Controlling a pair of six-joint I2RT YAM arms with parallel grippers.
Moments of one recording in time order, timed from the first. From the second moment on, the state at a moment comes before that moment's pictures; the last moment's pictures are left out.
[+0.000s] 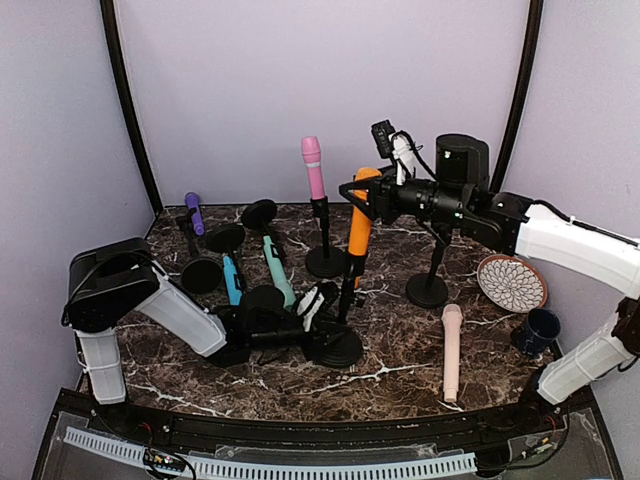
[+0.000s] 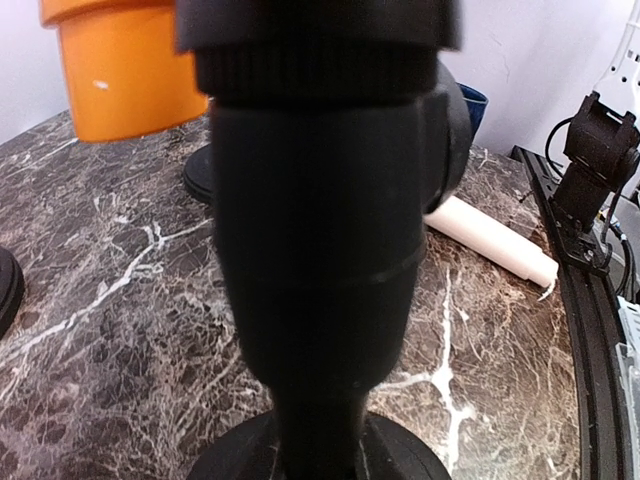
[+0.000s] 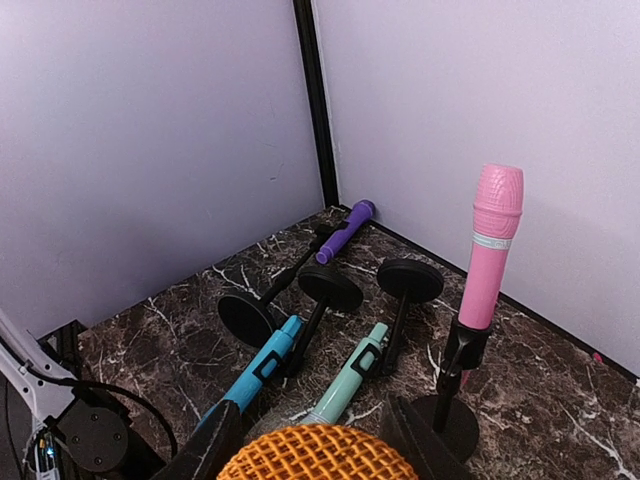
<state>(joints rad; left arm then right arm) -1.02 1.90 0.72 0.90 0.18 -0.10 0.80 1.40 1.24 0.00 -0.21 0.09</state>
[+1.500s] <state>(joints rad) -1.03 1.55 0.78 0.70 -0.02 -0.08 0.96 1.34 1.15 0.02 0.23 0.14</state>
